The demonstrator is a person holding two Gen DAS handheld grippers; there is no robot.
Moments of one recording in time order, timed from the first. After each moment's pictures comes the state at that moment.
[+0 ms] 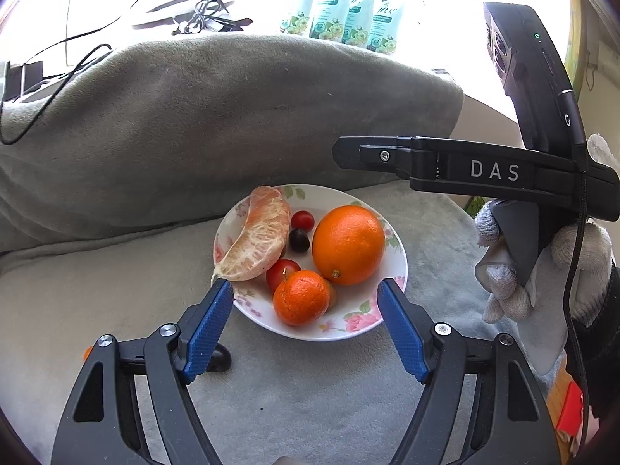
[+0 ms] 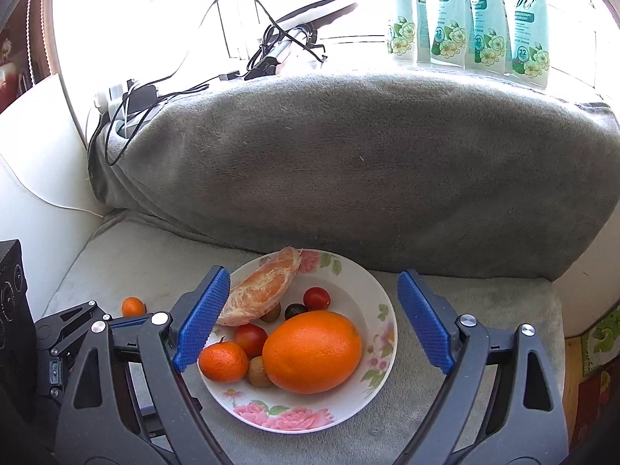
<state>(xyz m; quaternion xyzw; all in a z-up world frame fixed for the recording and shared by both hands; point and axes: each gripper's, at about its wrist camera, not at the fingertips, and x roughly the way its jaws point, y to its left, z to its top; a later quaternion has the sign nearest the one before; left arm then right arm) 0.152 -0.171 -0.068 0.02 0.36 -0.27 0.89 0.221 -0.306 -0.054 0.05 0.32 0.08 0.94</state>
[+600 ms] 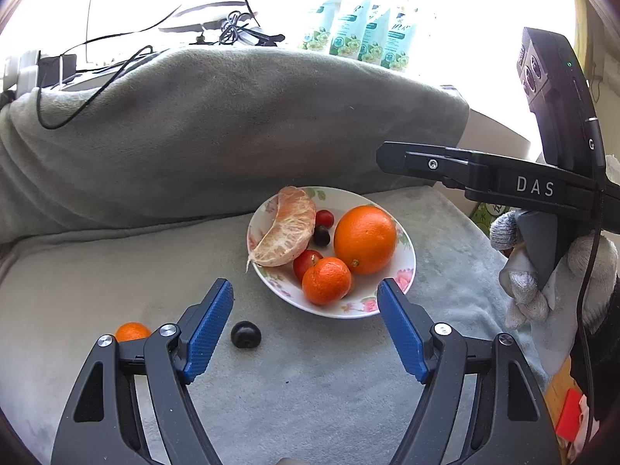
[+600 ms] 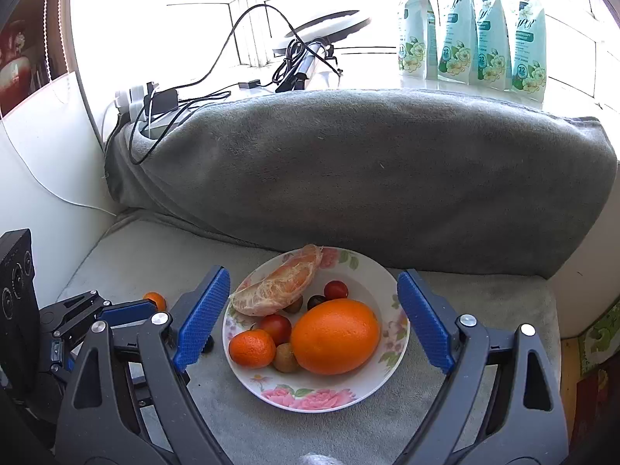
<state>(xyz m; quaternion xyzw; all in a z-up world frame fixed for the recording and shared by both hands) 0.135 -0.139 -0.059 0.01 0.36 -0.25 0.90 0.194 -0.291 -0.040 0.04 0.30 0.08 0.95</state>
